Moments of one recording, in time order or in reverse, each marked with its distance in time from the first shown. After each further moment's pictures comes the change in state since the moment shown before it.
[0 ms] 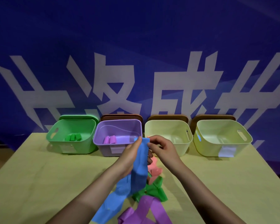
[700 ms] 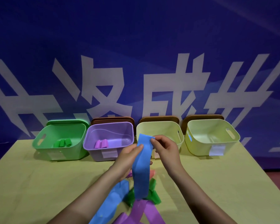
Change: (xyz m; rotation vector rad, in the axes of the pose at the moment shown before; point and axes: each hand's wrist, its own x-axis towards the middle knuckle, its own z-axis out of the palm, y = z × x) left_hand 0.007 -0.004 0.012 -0.008 -0.102 0.040; right_hand -0.003 0.004 -0.020 0.064 0.315 -0.030
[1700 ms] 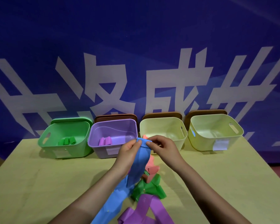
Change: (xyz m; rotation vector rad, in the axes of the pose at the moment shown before) left_hand 0.005 -0.015 -0.017 0.201 0.183 0.175; right_hand -0.001 0.006 0.007 -0.213 -0.241 0.031
